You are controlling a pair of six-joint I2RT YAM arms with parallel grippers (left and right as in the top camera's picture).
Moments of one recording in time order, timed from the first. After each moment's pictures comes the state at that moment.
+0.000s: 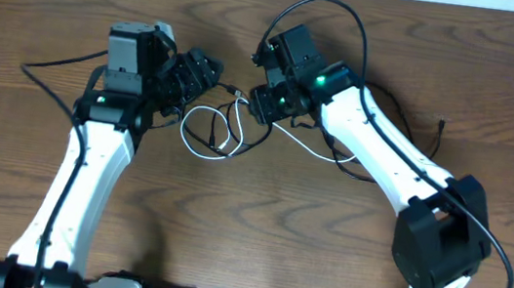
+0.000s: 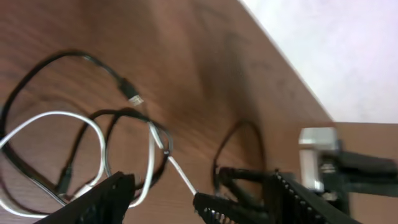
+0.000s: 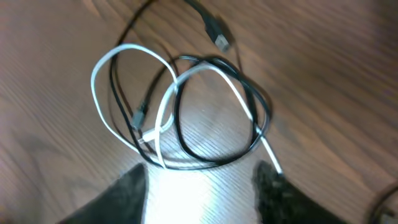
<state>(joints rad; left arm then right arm) -0.05 1.42 1.11 -0.47 0.42 -0.76 0.62 2.02 1.69 -0.73 -0.24 0.20</state>
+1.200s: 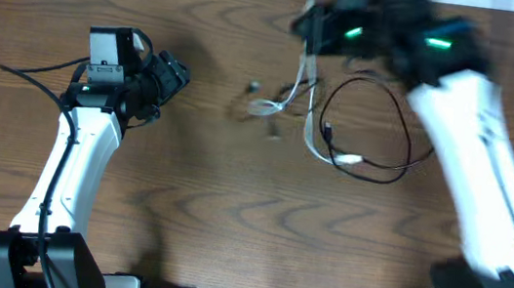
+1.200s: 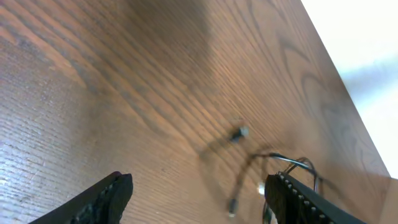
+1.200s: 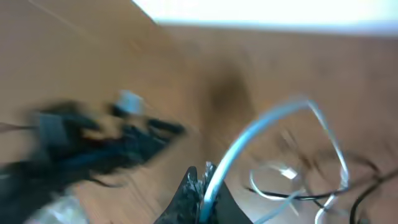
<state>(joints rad) 0.08 1.50 1.11 -0.52 0.30 -0.74 0.42 1.80 2.19 -0.99 -0.47 0.38</state>
